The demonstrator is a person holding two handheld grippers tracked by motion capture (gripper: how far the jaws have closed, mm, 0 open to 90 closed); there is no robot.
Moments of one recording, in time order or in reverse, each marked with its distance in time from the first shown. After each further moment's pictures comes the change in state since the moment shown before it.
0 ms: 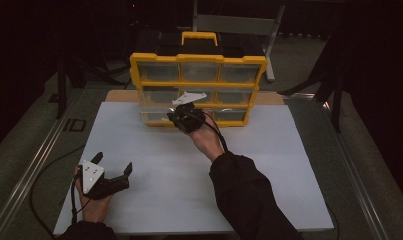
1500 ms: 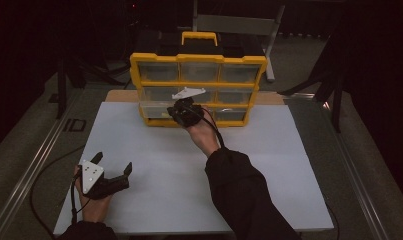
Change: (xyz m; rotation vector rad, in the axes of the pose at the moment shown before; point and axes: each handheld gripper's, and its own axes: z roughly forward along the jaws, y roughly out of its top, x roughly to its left) left arm 0.001 0.000 0.000 -0.001 -0.001 -0.005; right arm -0.010 0.007 0.012 -0.015 -0.033 0.046
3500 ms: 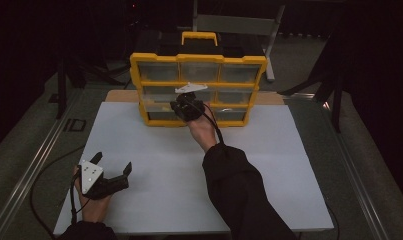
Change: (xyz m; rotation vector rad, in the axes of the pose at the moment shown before) left arm 0.001 0.000 -0.001 -0.007 0.000 -0.003; right arm -0.017 0.002 0.013 -0.018 -0.052 0.065
